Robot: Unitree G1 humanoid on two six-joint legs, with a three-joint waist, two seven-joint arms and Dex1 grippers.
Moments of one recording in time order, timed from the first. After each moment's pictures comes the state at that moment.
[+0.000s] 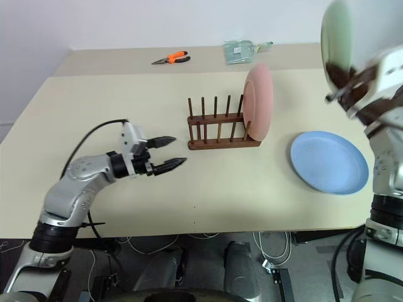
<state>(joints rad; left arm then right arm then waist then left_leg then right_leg) -0.31 0.53 -0.02 -0.23 -0.41 0.42 -0.84 -0.55 -0.76 -0.49 -0.11 0.75 0.47 0.49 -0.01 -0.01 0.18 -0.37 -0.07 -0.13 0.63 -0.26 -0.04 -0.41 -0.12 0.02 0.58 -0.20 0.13</state>
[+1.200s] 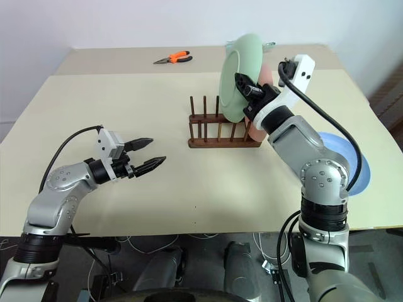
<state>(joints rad) -0.21 0.55 0.05 -0.19 -0.41 0.34 -0.84 -0.56 -0.38 -0.18 -0.35 1.19 0.72 -0.21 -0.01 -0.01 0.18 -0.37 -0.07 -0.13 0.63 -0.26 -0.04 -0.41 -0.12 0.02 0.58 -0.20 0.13</state>
